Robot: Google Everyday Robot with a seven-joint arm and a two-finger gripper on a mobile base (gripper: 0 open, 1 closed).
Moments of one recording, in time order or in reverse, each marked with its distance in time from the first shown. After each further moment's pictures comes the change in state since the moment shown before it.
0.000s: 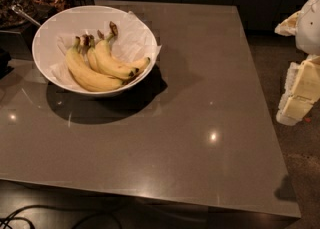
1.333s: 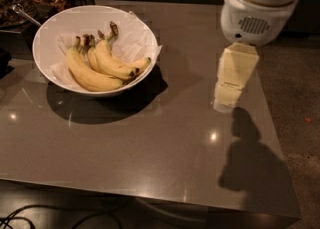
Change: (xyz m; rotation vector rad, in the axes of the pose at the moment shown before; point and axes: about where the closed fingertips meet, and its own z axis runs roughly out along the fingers) arm -0.078 0.005 0.013 -0.020 0.163 0.049
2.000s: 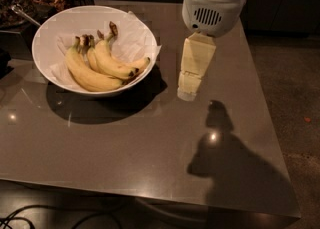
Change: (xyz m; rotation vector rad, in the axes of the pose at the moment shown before) arm -0.062 -0.007 0.003 0.021 -0.025 0.031
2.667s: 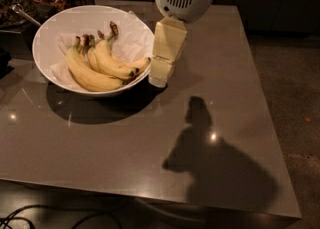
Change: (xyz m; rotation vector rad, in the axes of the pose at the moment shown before) arm -0.048 -0.002 -0.011 -0.018 -0.071 0.003
